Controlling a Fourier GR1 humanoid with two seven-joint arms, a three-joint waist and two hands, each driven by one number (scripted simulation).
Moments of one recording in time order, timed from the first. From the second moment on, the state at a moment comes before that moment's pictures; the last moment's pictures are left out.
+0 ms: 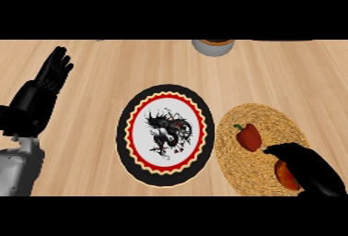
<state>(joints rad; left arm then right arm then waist) -0.28 0.33 0.04 -1.61 0.09 -0.02 0.13 0.13 -0.53 0.25 -1.66 0.99 0.17 -0.04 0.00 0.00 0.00</state>
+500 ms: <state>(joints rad) -0.27 0.33 0.06 -1.63 0.09 -0.02 0.14 0.14 -0.45 0.17 -1.68 1.06 -0.05 -0.02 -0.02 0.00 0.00</state>
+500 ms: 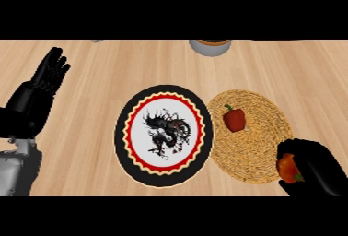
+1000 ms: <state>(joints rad) -0.22 0.34 0.09 -1.64 0.09 -0.03 0.12 0.57 -0.32 0.04 -2.01 1.10 -0.08 0.34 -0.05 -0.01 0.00</state>
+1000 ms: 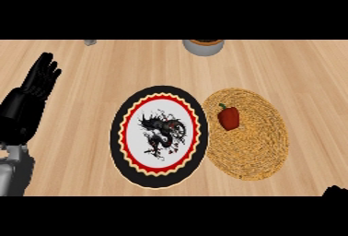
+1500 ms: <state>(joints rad) -0.24 0.33 0.08 -1.61 0.09 -0.04 0.11 0.66 -0.21 0.31 -2.36 1.13 -0.11 0.35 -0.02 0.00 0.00</state>
